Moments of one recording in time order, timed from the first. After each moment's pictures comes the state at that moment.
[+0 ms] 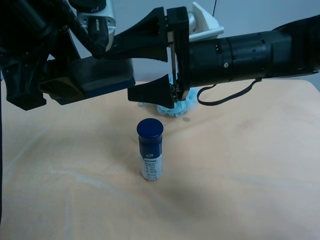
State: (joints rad) left arm -0.88 1.34 -1.36 0.21 1.21 0.47; right arm 0.47 1.60 -0.89 1.73 1.07 -1.10
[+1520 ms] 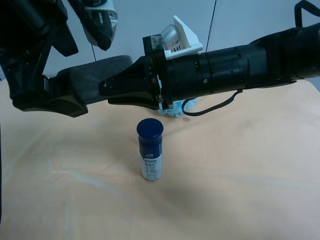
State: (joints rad) left arm -0.88 1.33 -1.36 0.22 1.21 0.40; right arm 0.53 1.65 -0.90 1.75 1.02 -1.20
